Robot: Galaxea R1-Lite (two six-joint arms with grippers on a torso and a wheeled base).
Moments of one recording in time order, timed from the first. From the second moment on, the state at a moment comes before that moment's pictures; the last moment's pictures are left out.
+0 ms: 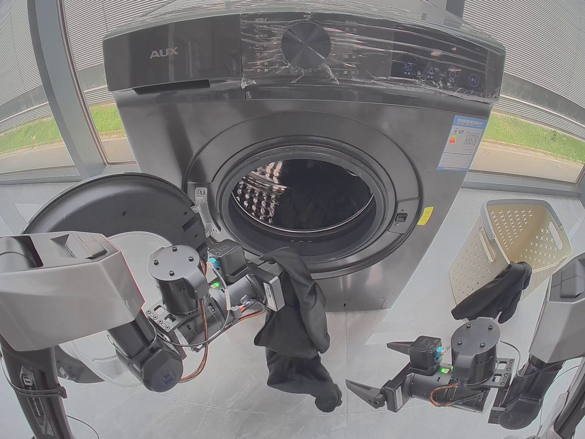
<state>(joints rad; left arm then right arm) -0.58 2.15 -0.63 -1.55 -0.13 -0.14 0.77 2.00 -0.14 -1.41 -0.05 0.07</state>
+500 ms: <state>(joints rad) -0.59 2.15 -0.63 -1.55 -0.12 -0.14 0.77 2.07 -0.32 -1.44 -0.04 0.08</state>
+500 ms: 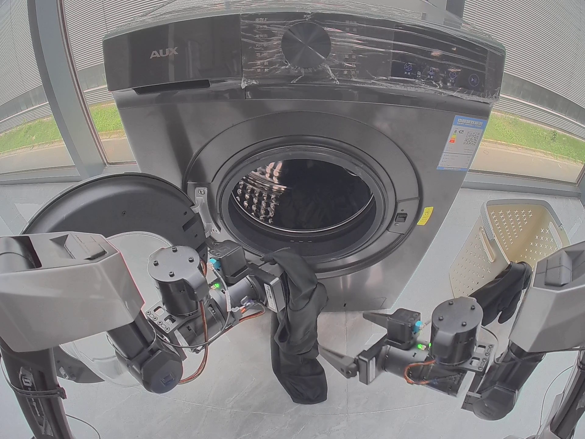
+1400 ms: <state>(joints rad) -0.63 2.08 -0.59 -1.55 -0.11 -0.14 0.71 2.18 -0.69 -1.43 -0.05 0.08</state>
